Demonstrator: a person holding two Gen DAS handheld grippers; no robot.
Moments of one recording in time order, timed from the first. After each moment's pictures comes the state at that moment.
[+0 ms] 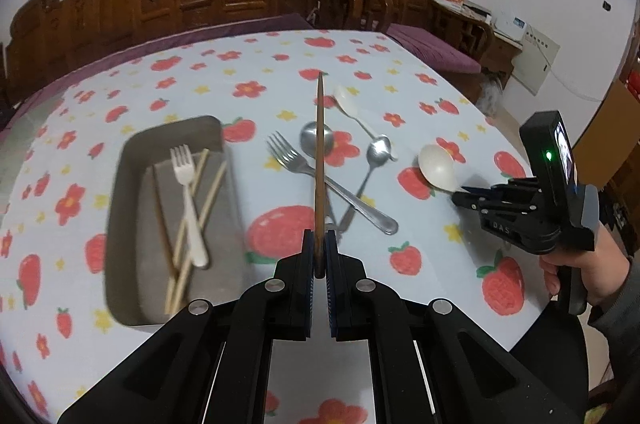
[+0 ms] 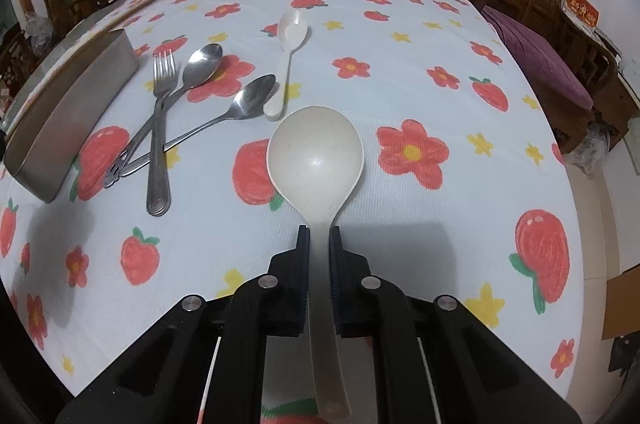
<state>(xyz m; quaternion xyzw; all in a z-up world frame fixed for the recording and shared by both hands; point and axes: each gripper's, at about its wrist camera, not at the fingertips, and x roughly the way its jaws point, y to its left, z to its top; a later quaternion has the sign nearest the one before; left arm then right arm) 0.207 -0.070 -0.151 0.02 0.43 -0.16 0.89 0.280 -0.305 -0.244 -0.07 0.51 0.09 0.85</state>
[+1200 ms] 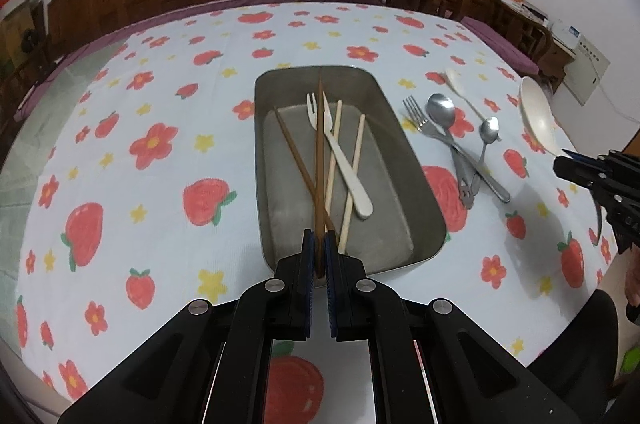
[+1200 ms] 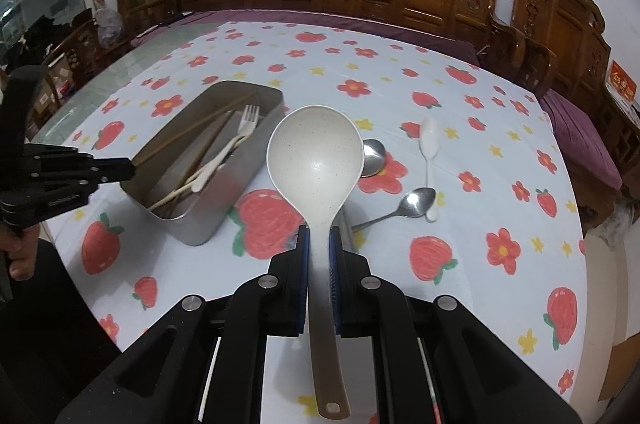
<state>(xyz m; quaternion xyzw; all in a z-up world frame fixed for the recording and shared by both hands) 0.214 0.043 -0.177 0.01 0.48 -0.08 0.88 0.242 -0.186 -0.154 -0.10 0.43 0.20 0.87</state>
